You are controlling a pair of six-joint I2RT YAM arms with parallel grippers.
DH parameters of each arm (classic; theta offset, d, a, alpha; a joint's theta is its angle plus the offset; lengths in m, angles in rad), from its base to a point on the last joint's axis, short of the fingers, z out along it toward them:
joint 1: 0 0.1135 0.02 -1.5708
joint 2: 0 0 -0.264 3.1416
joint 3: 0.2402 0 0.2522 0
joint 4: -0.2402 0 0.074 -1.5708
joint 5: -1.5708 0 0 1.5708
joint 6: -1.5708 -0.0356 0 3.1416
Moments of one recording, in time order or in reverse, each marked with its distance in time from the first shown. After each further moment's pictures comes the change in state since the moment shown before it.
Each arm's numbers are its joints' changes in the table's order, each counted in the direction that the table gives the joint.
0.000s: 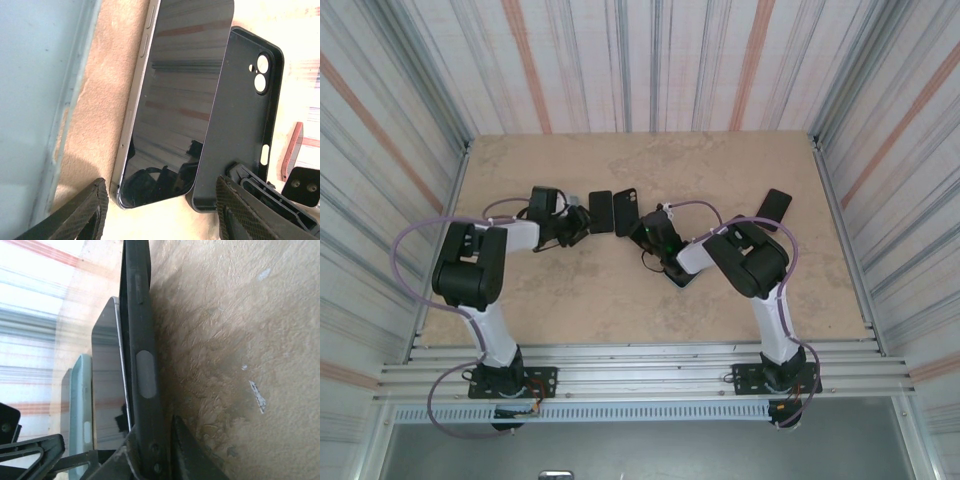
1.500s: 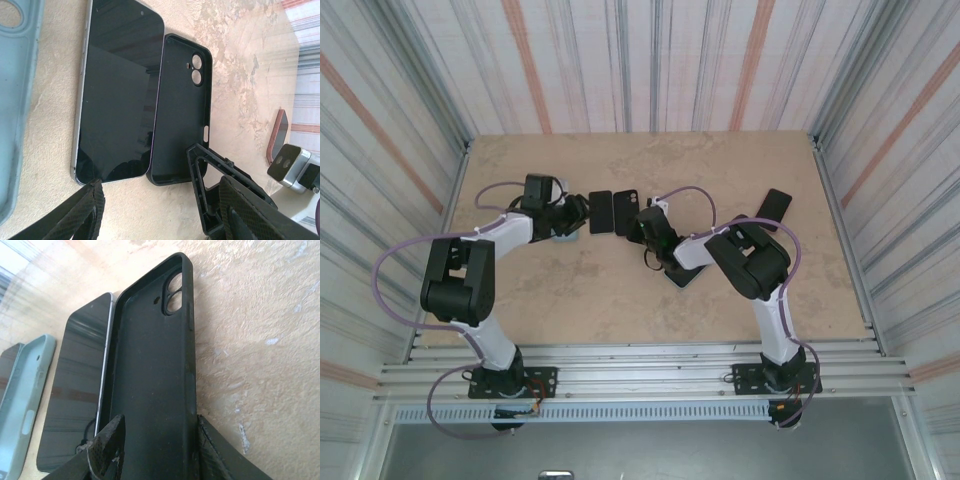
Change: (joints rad) left arm 0.000 -0.122 0.071 -0.150 0.002 -0.095; right arm 0.005 -0.020 0.062 -0.153 -0.092 0.377
